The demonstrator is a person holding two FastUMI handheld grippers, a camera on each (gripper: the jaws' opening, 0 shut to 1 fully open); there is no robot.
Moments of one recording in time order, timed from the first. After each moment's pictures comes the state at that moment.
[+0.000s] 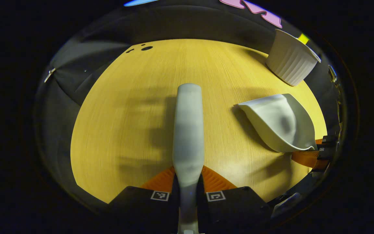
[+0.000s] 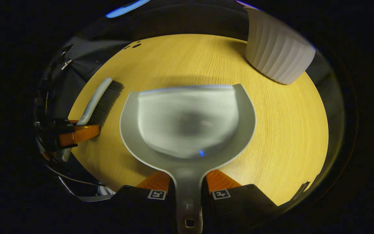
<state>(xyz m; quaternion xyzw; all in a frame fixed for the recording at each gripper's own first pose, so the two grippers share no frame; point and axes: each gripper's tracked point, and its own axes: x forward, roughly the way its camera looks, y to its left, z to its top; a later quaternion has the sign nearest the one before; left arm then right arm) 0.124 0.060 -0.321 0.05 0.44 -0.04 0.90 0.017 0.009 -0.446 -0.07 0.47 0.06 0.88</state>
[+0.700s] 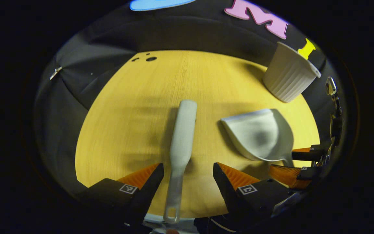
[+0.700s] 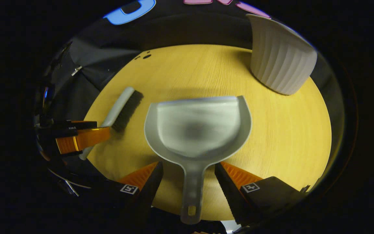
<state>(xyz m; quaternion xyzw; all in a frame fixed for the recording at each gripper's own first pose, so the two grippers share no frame) 0.081 0.027 -0.232 -0.01 0.37 -0.04 0.93 0.018 0.025 -0.385 -0.03 0.41 0.11 0.91</state>
